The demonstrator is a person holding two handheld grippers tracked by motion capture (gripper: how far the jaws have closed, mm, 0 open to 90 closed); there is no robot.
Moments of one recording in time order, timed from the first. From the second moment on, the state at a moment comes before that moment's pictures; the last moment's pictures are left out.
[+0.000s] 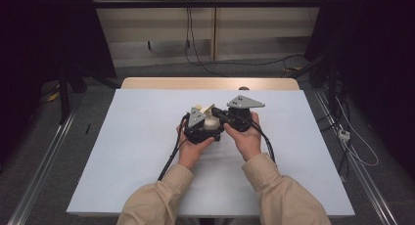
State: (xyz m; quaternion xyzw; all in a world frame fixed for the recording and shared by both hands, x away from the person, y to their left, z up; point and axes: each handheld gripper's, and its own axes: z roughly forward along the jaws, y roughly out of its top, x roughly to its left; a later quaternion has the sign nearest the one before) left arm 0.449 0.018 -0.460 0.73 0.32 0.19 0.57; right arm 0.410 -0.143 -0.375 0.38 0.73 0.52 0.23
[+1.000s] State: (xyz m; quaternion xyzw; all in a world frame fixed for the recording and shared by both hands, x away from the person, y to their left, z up) left arm 0.449 0.018 -0.460 0.74 0.32 0.19 0.57; right arm 0.415 -0.137 -0.374 0.38 0.73 0.53 0.23
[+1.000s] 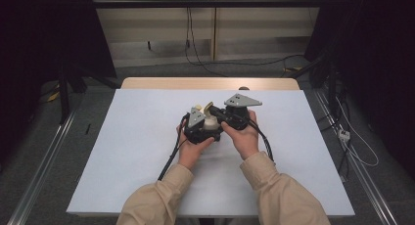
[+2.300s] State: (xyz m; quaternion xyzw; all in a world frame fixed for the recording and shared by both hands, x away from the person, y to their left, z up) left arm 0.449 0.019 -0.461 0.74 0.31 0.19 0.57; right arm 0.419 -0.138 -0.372 0.38 0.72 0.53 0.23
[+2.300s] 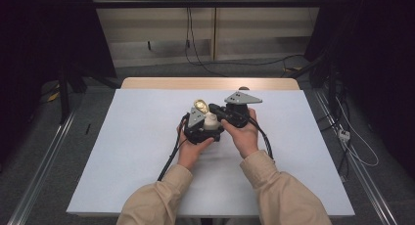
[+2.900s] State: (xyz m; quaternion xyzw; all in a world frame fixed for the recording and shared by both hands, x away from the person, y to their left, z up) left arm 0.448 0.024 -0.460 0.75 0.31 0.18 0.56; right arm 0.395 -0.165 -0.382 0.39 0.71 0.53 0.22
